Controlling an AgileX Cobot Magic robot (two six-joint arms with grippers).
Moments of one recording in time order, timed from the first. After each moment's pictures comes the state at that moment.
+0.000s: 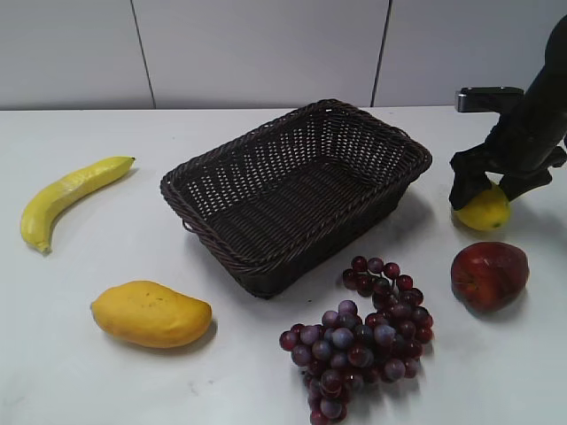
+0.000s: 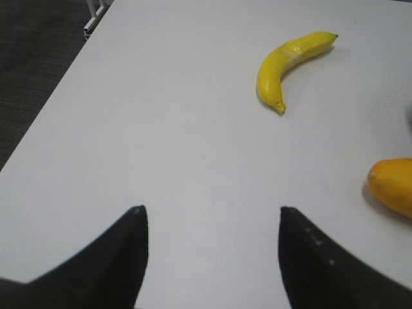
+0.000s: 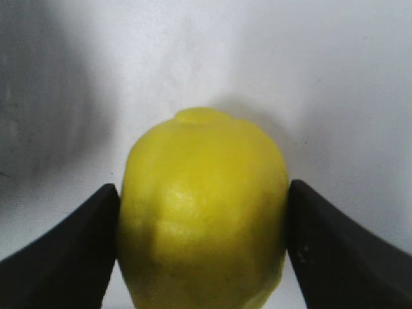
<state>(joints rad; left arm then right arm) 0.04 0.01 -0.49 -0.01 1.08 -0.01 0.03 2.10 -1.45 0.22 0.82 -0.24</state>
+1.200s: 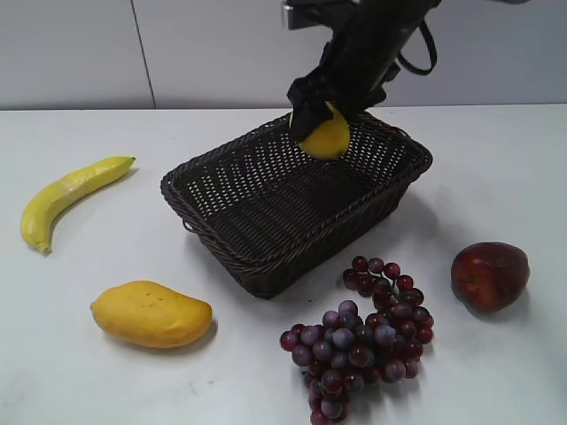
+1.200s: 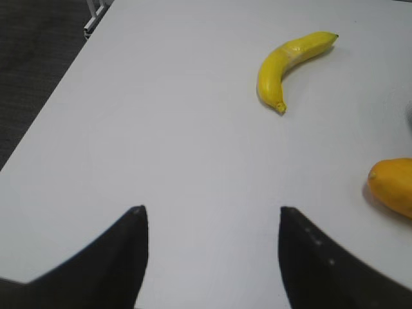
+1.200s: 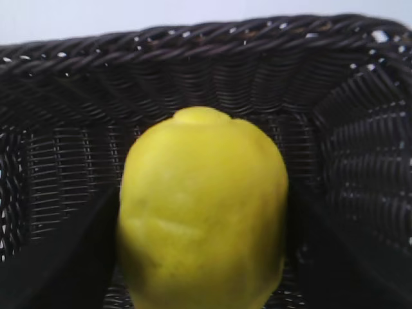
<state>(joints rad) 0.04 0.01 -0.49 -0.01 1.08 -0.01 0.43 2.18 -1.88 0.28 0.95 -0.23</state>
